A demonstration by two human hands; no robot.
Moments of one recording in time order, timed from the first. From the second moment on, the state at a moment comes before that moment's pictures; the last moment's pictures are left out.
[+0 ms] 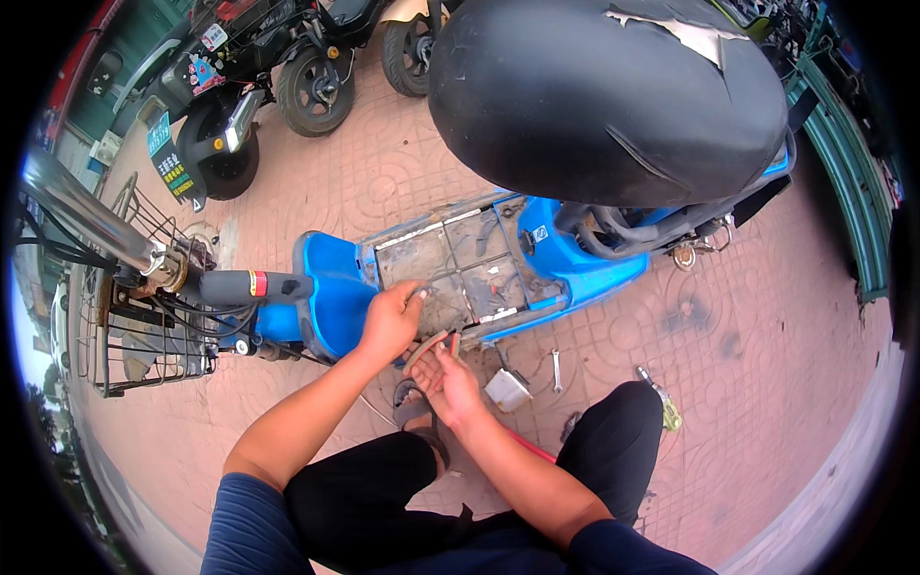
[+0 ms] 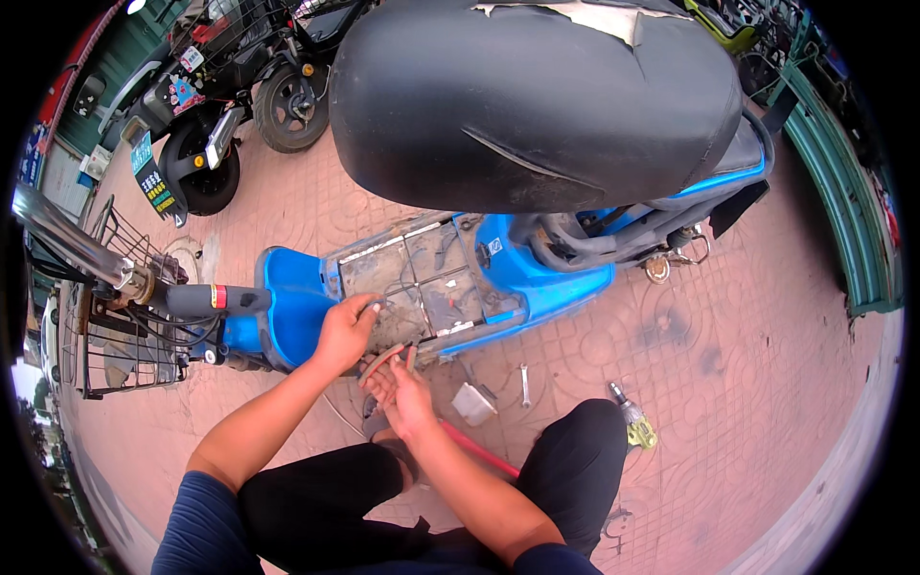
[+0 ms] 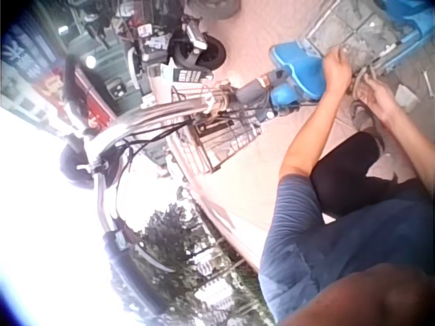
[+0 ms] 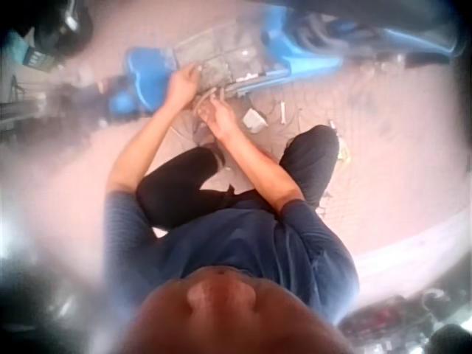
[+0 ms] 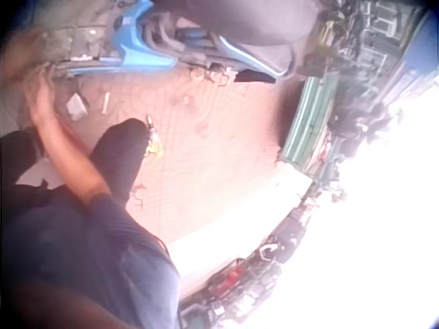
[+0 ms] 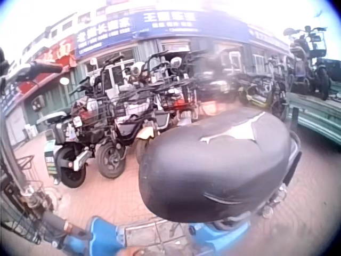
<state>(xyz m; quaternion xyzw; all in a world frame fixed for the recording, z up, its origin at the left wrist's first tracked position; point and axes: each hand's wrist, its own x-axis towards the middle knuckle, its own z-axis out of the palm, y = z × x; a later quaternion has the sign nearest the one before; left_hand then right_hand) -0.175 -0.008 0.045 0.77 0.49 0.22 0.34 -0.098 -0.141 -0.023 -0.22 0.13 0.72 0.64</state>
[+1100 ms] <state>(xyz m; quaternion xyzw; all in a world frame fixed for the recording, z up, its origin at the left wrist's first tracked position) -0.104 0.055 0.027 0.94 0.27 -0.21 0.04 -0.131 -0.108 -0.005 -0.26 0.27 0.60 0.70</state>
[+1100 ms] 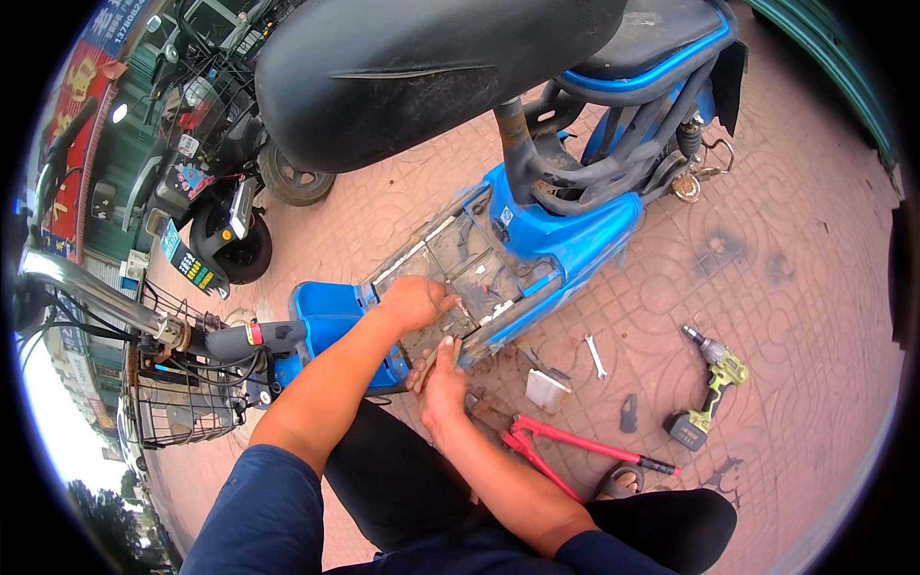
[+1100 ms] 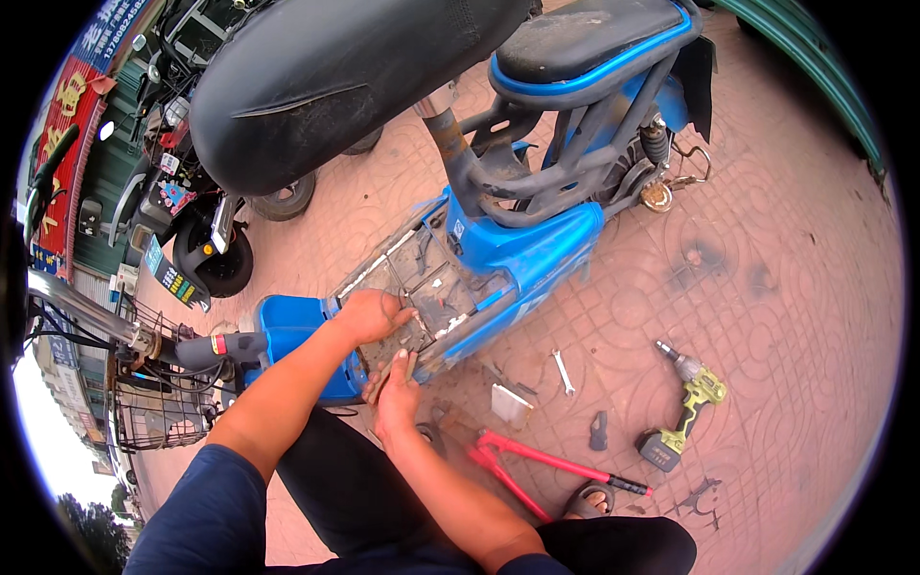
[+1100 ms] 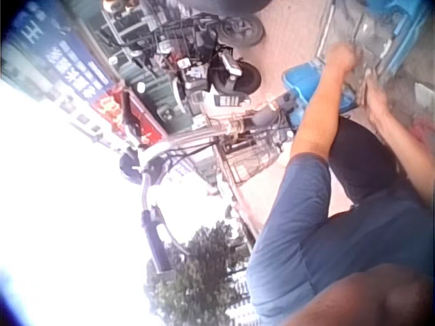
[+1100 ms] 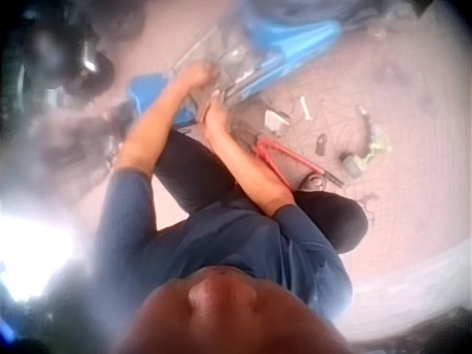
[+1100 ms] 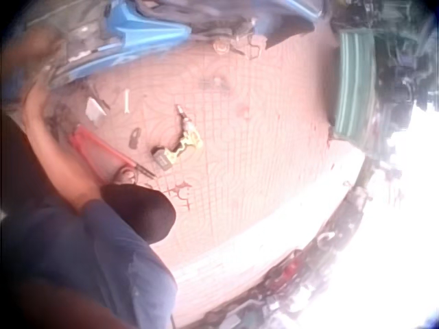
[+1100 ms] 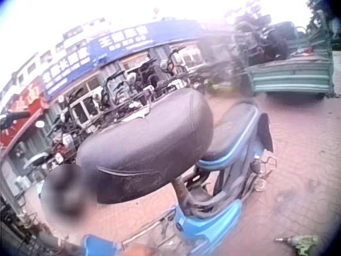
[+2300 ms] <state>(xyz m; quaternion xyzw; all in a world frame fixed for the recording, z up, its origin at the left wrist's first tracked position) -0.112 0.048 0.043 0.97 0.24 -0.06 0.04 -0.137 -0.118 -0.001 -0.10 0.20 0.62 0.75</state>
